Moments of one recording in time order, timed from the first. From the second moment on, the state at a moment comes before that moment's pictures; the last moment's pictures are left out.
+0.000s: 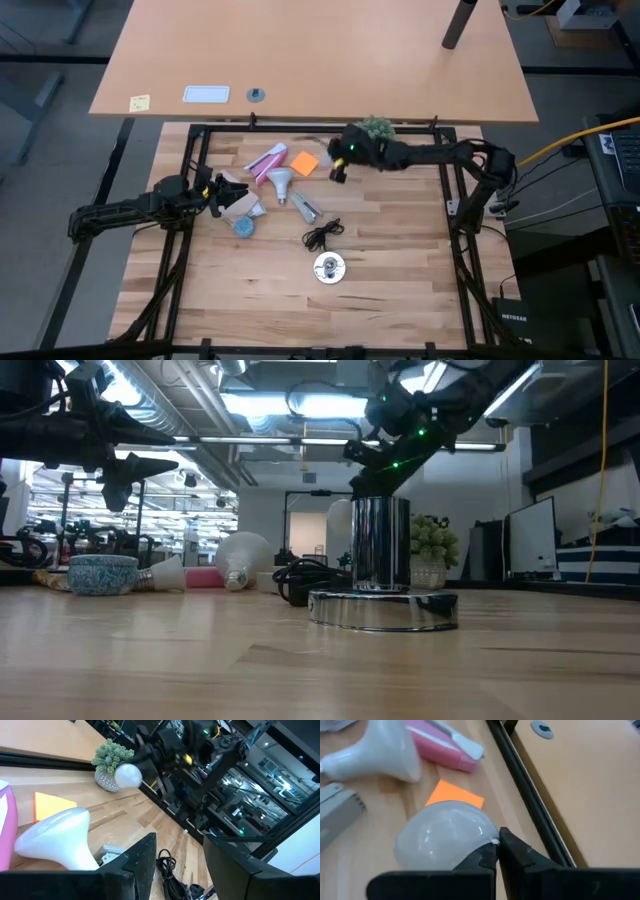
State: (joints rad) left arm 0.20 0.02 0.01 0.02 -0.06 -0.68; right arm -0.40 1.73 1.08 0.03 0.13 -0.28
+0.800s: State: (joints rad) left arm 0.20 0.02 0.01 0.02 -0.07 -0.67; right arm -0.52 1.92 1.08 0.04 0.02 -0.17
